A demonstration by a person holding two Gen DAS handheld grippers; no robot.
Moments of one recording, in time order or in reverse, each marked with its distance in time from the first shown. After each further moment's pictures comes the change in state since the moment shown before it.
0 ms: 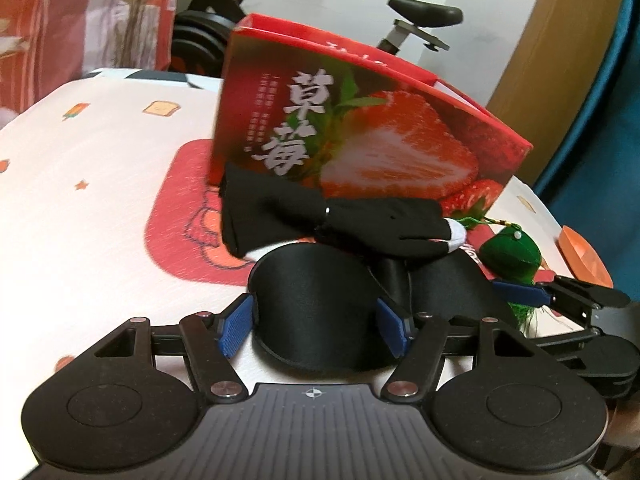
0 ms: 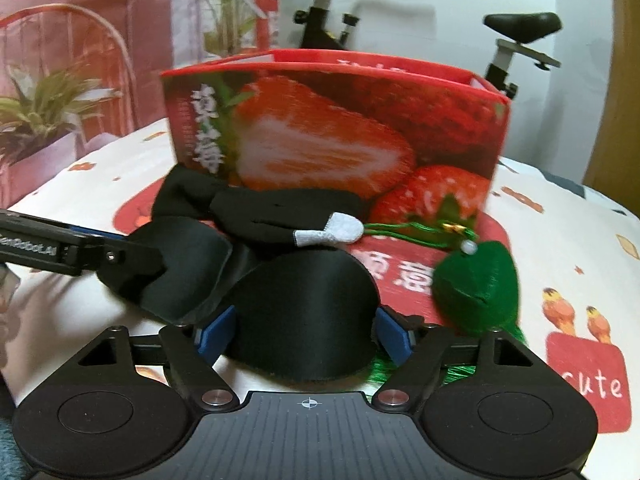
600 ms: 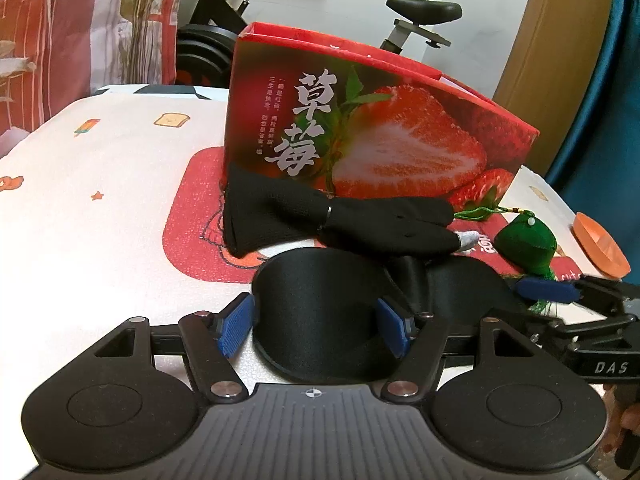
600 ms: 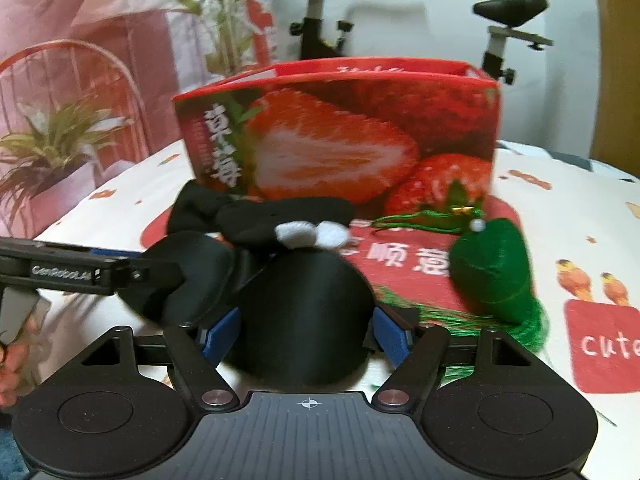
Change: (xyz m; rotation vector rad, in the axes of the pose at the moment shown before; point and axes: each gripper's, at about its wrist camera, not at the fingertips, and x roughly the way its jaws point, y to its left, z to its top) left arm -0.003 -0.004 -0.008 0.070 -0.025 0.054; right arm -0.016 -0.004 -0.010 0.111 -0.046 0.049
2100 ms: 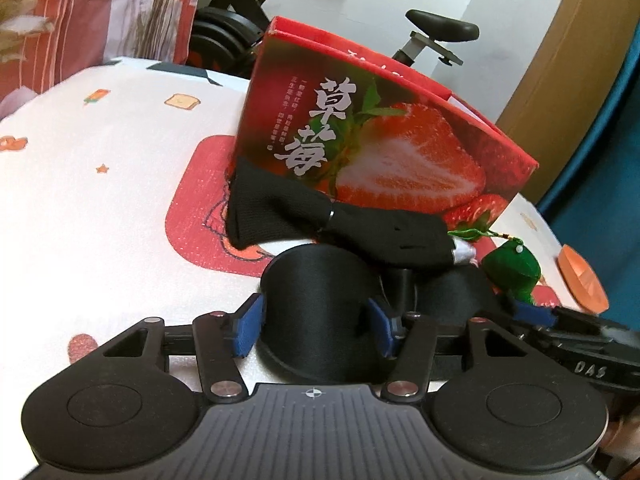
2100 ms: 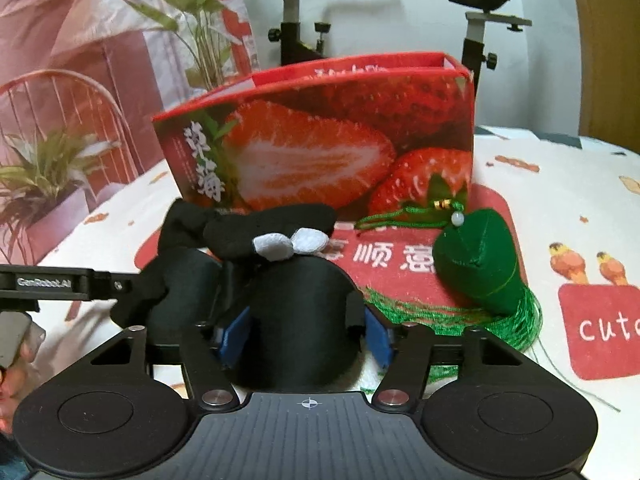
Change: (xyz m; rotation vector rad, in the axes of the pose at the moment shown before) left arm -0.006 0.009 0.003 -0.114 0.008 -0.045; right arm -0.001 -0.011 0.005 0.086 -0.010 0.026
